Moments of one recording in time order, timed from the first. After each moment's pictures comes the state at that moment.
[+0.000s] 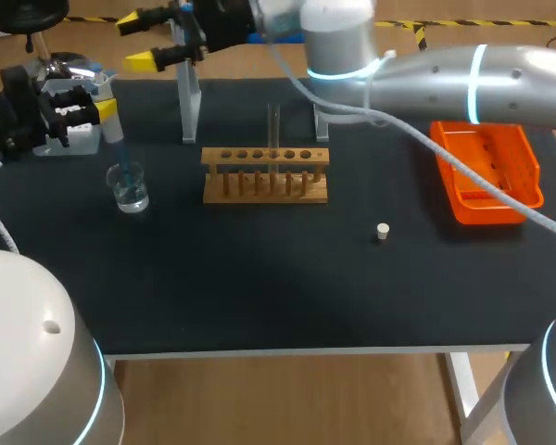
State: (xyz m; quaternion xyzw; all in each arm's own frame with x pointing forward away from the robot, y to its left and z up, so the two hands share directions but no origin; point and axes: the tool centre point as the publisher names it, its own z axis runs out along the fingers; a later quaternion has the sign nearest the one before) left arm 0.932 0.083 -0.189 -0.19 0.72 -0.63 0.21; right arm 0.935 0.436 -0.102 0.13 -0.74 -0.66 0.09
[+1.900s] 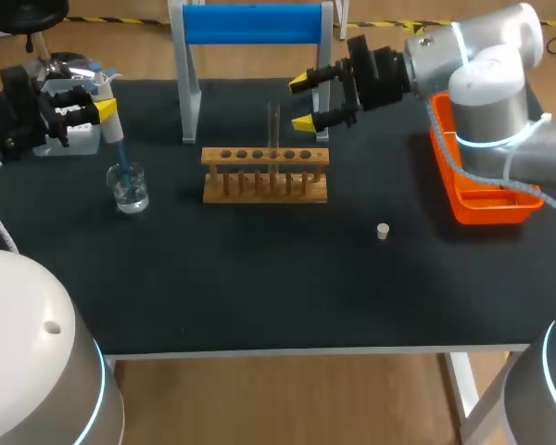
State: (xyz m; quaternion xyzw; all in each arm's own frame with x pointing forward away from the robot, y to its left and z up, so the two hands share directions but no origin) left arm 0.932 0.083 -0.189 -0.19 0.72 -0.63 0.21; right arm 0.967 0.197 -0.244 0.03 -0.82 -0.57 -0.01
